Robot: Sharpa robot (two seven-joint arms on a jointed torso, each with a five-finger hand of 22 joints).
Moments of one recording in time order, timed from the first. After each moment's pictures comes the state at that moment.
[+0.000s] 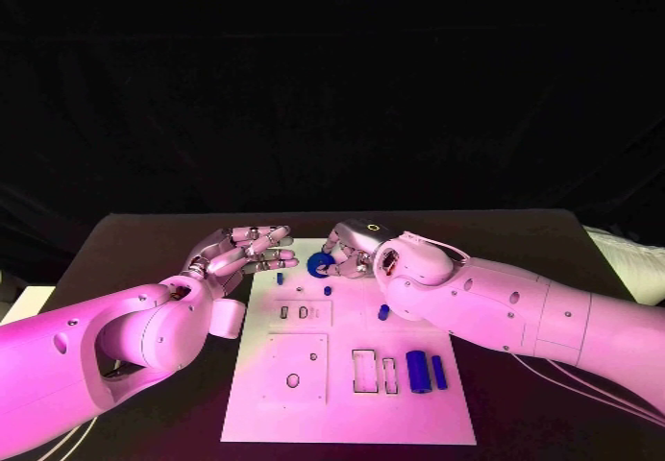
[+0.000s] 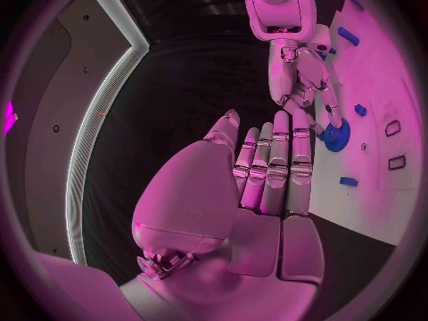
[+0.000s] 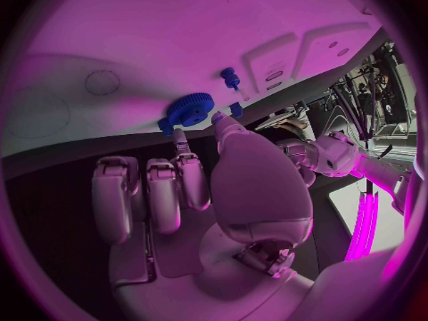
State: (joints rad) left arm 1.19 -0.93 -0.03 1.71 0.07 -0.36 0.38; left_hand 1.48 0.00 0.01 0.14 0.21 1.01 0.21 0.07 0.07 1.10 0.16 0.07 0.06 1.18 0.10 0.12 0.19 0.17 1.06 0.21 0.21 0.07; right arm 1.16 -0.52 0.03 1.30 -1.68 -0.32 -0.27; right_hand 1.21 -0.14 0.14 0.29 0.24 1.01 0.14 0.06 0.07 1.47 0.04 1.41 1.31 1.47 -0.02 1.57 1.31 0.05 1.47 0.08 1.50 1.31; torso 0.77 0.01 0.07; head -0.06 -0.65
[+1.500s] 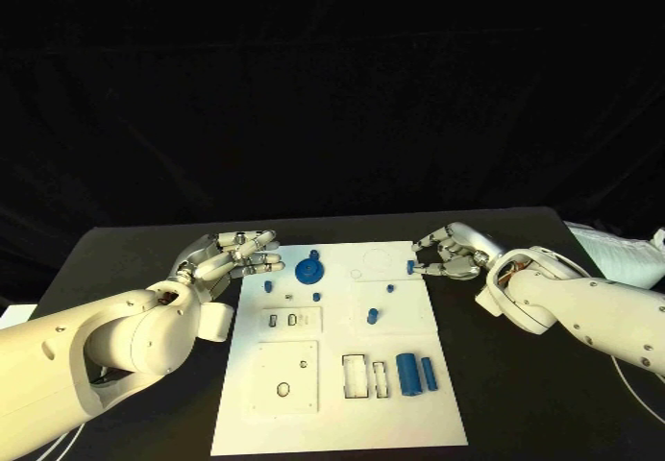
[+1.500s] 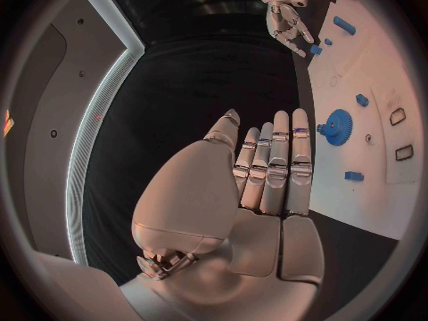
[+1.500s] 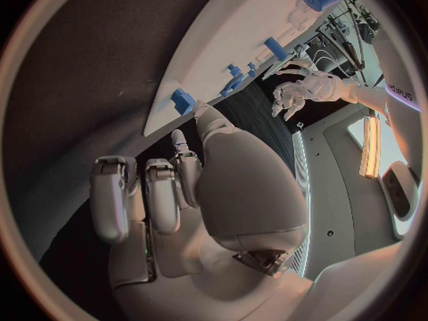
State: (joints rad) left arm 1.19 -0.94 -0.03 1.68 0.07 -0.36 0.38; left_hand 1.48 0.00 0.01 0.14 0.21 1.01 0.21 0.07 0.06 1.09 0.15 0.07 0.06 1.18 0.10 0.12 0.19 0.17 1.06 0.21 0.21 0.07; right arm 1.11 -0.93 0.05 1.34 -1.12 -0.40 0.15; right_hand 1.40 -0.14 0.14 0.13 0.23 0.99 0.14 0.06 0.07 1.47 0.05 1.35 1.31 1.47 -0.02 1.56 1.31 0.05 1.46 0.09 1.48 1.31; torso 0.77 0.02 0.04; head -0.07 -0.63
